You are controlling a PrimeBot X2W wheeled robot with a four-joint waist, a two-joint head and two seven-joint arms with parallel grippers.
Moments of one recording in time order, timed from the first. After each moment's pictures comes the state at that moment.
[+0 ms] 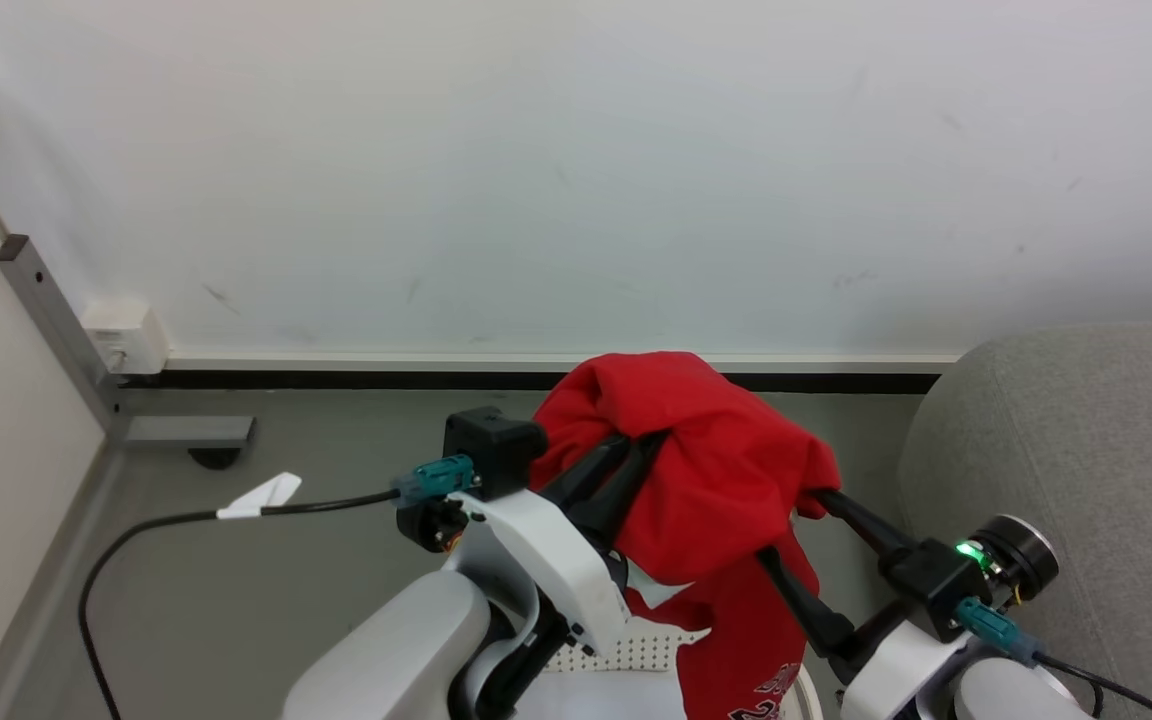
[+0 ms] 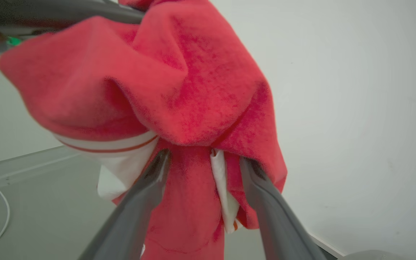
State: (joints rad) left arm -0.61 0.19 -0.81 0.30 -0.75 0.00 -0.11; right arm -0.41 -0.28 0.68 0.41 0.35 0.13 -0.26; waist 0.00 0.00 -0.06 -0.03
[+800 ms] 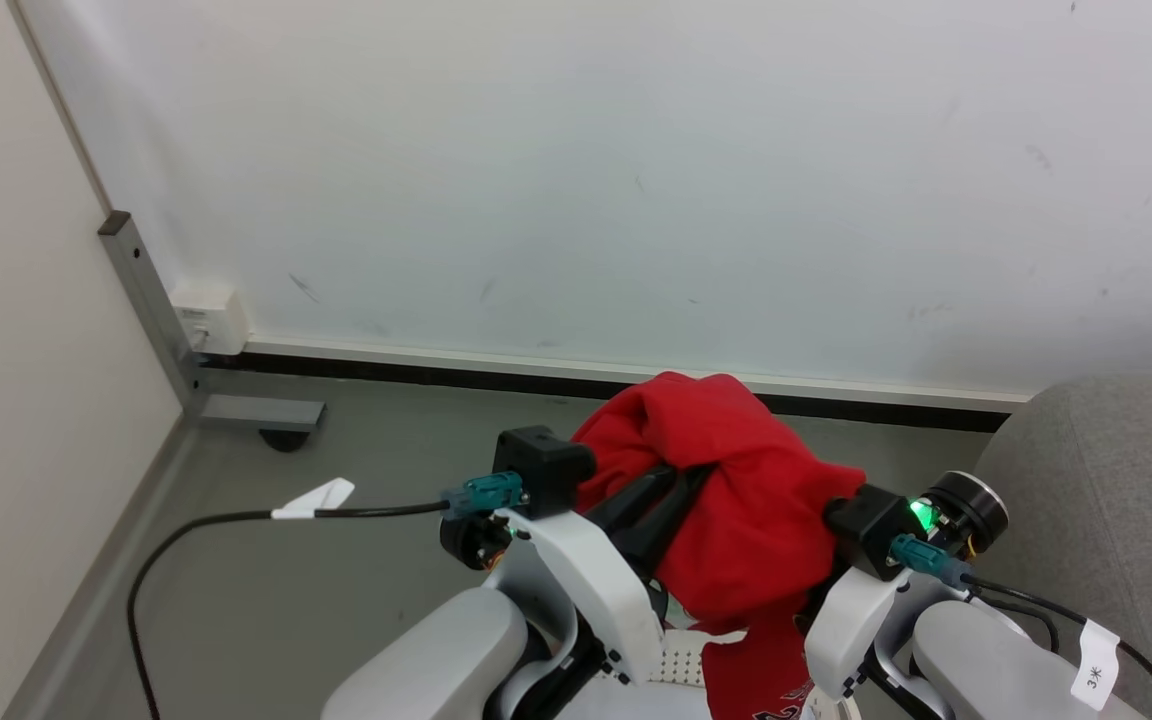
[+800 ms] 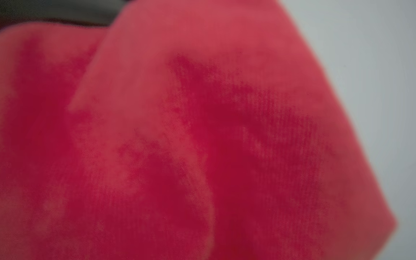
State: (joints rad) left arm -0.61 0.15 -0.87 0.33 -0.76 -0.03 -0.09; right arm -0.65 -0.23 0.93 0.67 0.50 0.13 -0.26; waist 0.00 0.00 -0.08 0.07
